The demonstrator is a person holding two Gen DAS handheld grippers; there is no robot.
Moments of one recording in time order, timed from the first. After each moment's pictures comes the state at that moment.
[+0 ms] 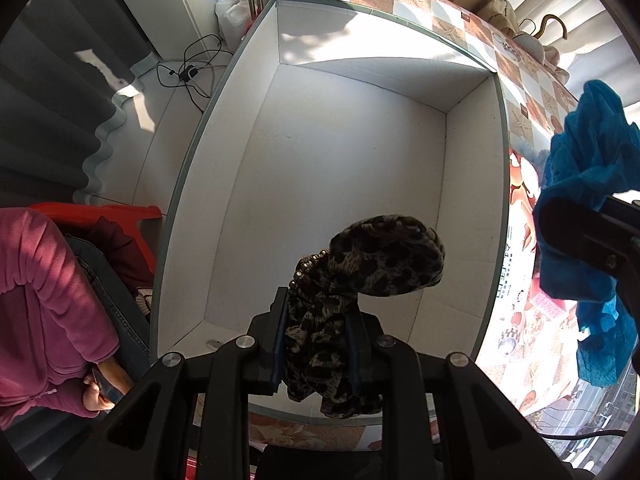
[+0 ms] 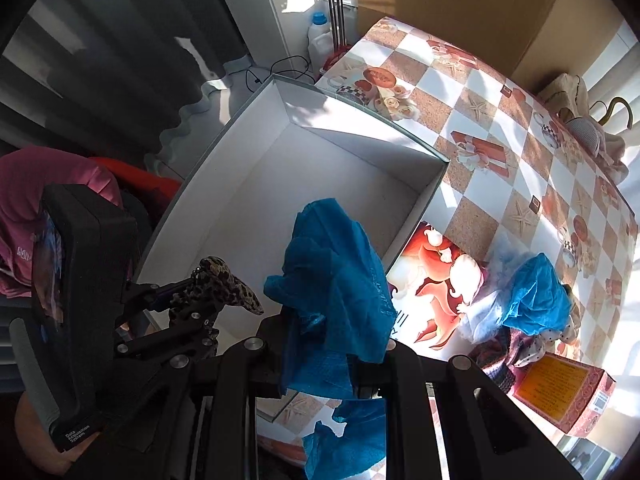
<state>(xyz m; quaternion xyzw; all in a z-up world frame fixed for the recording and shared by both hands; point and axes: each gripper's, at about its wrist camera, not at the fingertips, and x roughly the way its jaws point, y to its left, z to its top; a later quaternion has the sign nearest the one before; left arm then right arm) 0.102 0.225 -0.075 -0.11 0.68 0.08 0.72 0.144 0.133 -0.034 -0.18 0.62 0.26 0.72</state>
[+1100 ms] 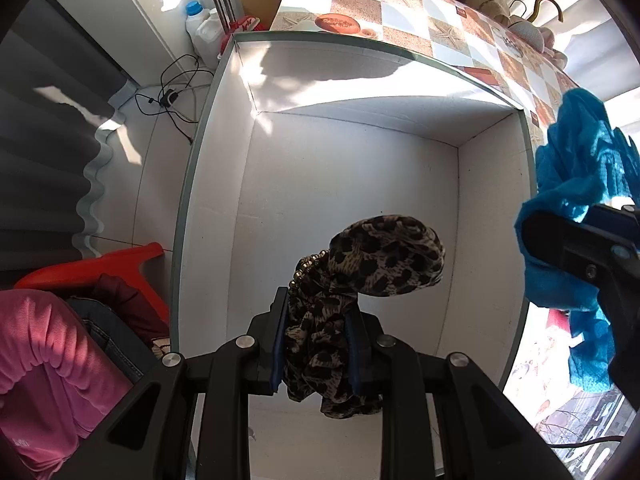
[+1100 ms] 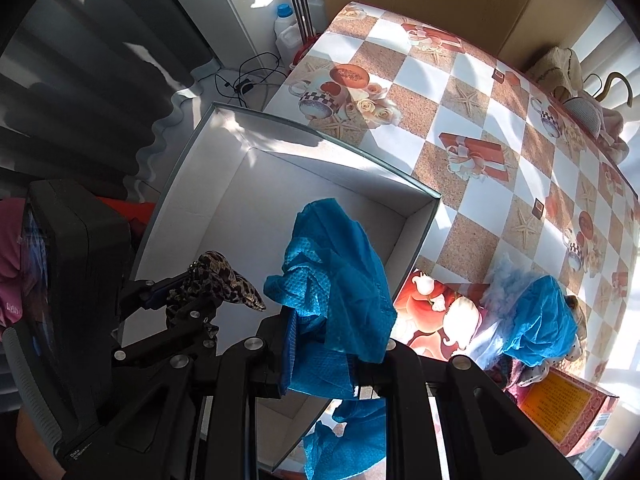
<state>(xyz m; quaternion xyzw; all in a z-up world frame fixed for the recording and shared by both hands) 0.173 0.240 -0.089 -0.06 0.69 0.04 0.72 0.207 0.147 -0.062 -0.15 0.65 0.22 0.71</state>
